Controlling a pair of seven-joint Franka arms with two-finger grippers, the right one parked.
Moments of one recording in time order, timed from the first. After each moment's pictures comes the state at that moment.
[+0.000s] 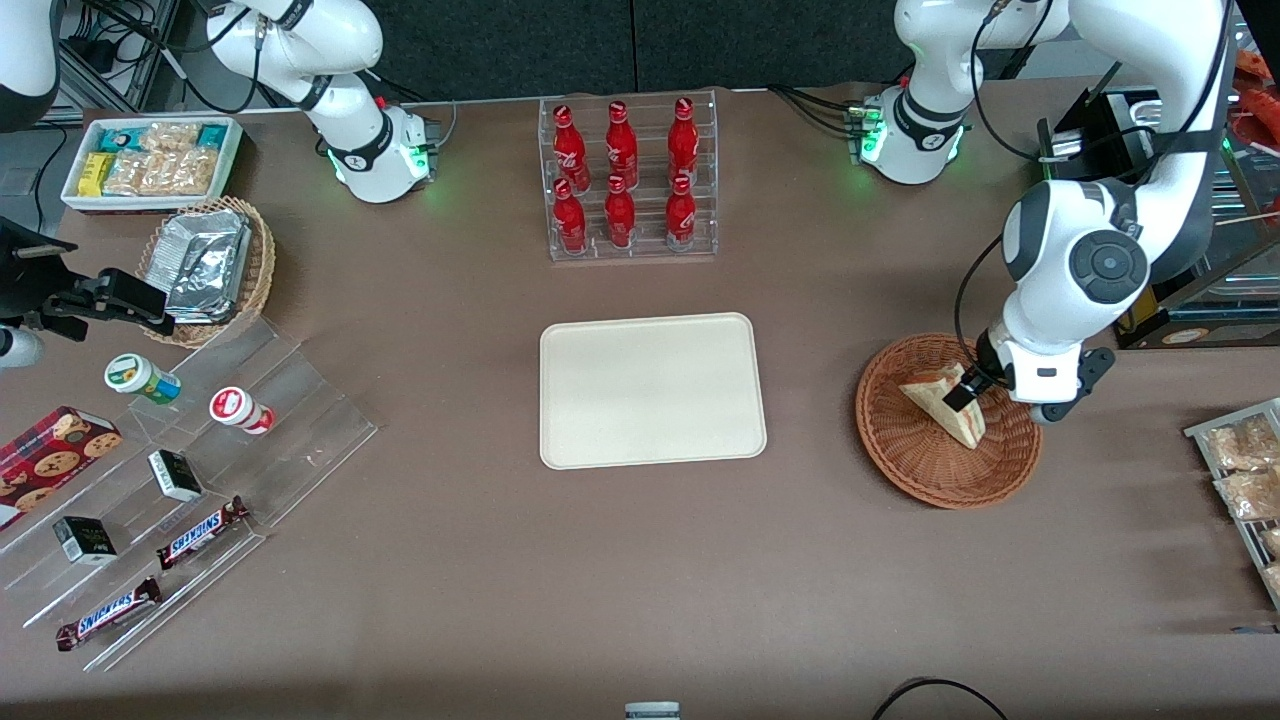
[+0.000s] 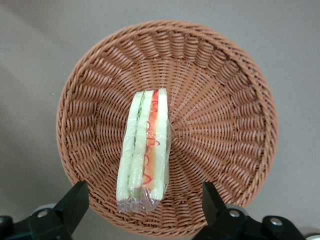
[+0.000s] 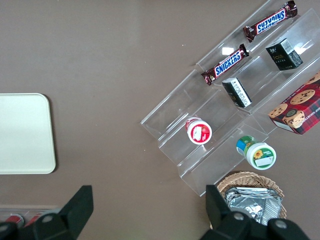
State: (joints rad) arm -0.01 0.12 -0.11 -2.20 0.10 2.29 -0.92
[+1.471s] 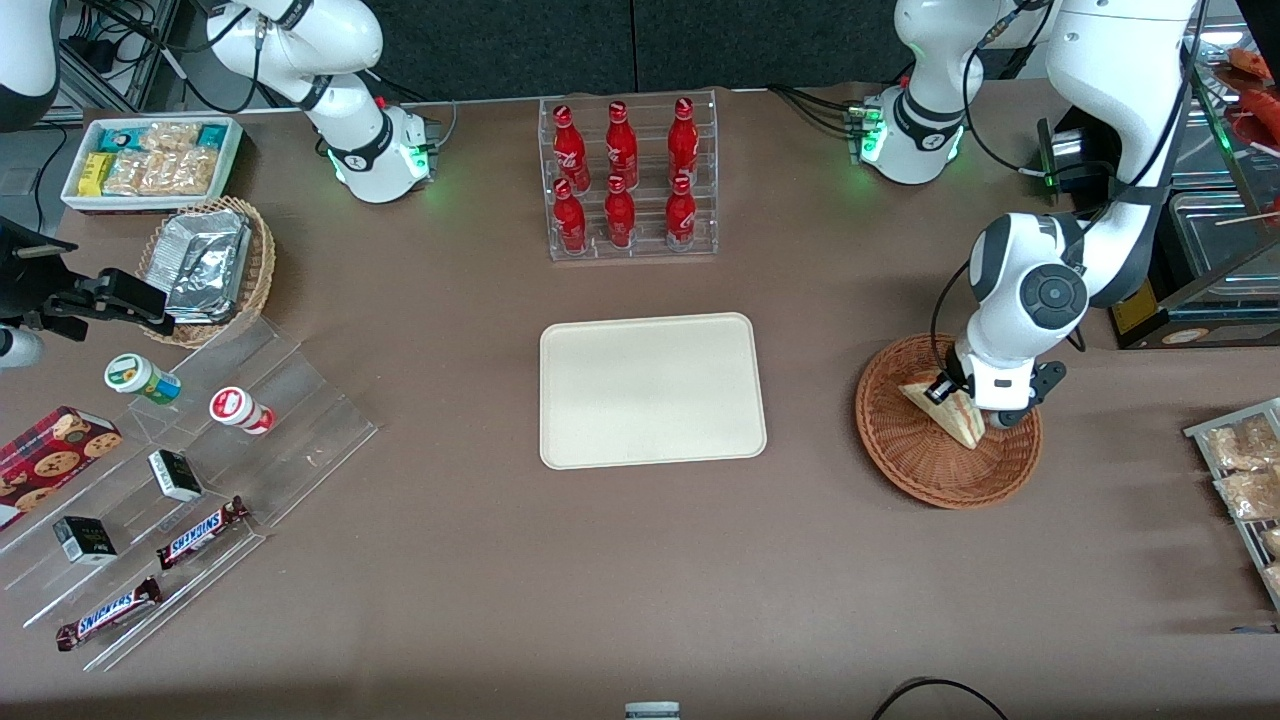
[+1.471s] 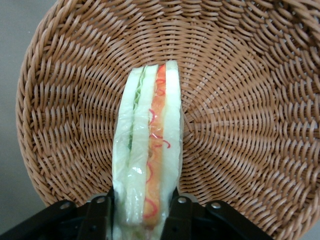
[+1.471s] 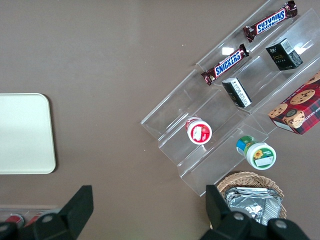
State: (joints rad) arm -0.01 0.23 -0.11 -2.28 0.12 2.46 -0.92
